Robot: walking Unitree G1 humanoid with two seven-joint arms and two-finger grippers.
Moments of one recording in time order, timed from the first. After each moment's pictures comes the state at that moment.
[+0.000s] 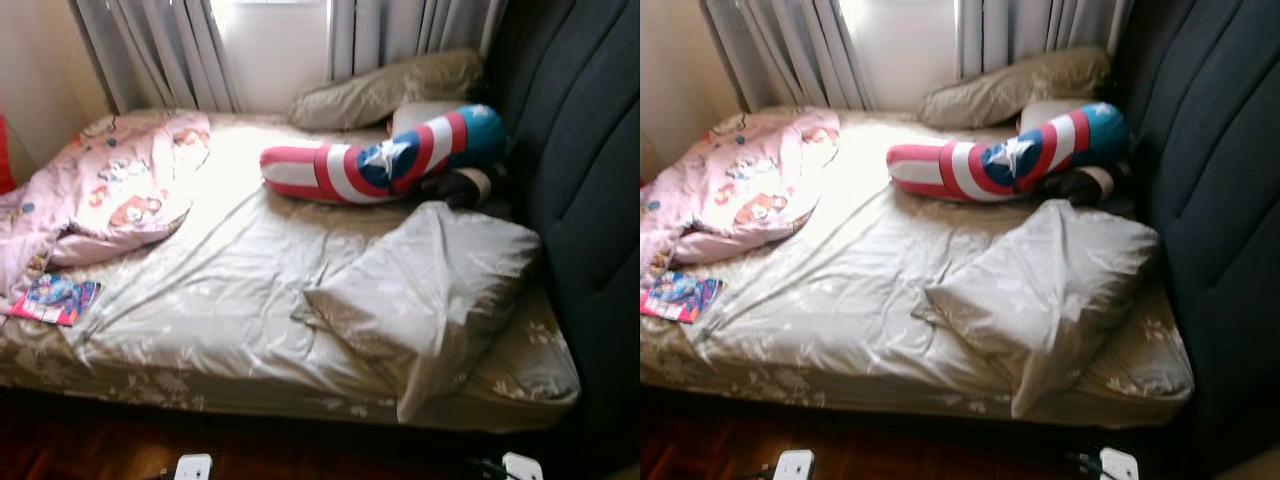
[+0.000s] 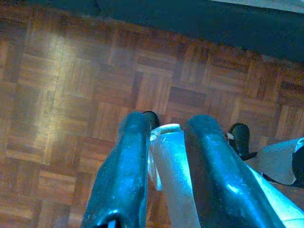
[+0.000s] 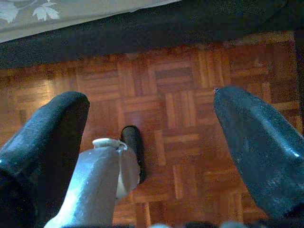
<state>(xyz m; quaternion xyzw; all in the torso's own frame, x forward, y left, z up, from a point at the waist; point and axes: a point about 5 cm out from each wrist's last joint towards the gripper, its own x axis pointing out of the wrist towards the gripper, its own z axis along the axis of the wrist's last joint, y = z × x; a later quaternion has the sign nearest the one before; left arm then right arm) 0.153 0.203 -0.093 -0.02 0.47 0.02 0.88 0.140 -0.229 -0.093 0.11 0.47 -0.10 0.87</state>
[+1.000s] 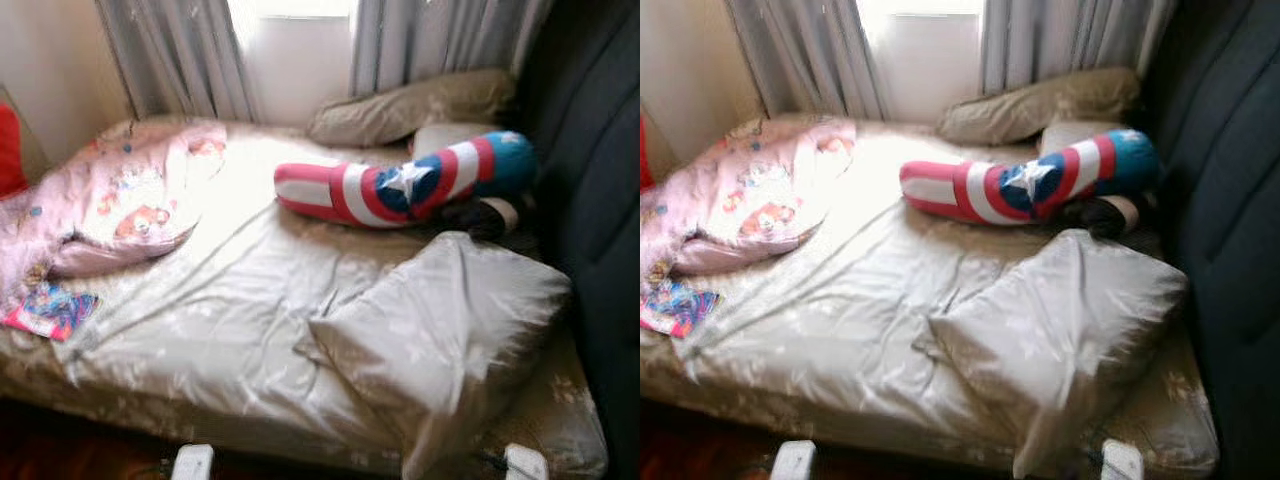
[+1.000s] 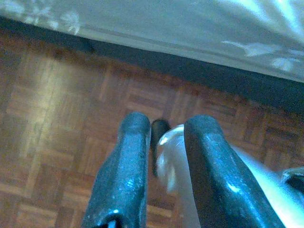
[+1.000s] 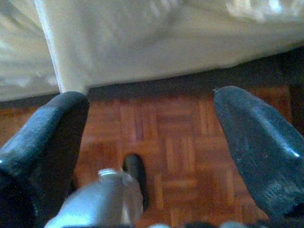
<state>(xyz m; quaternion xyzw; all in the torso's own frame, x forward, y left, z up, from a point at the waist) 0.157 0.212 -0.090 -0.01 0.46 0.03 0.89 0.150 -0.223 -0.091 0.12 0.45 -0.10 0.88</state>
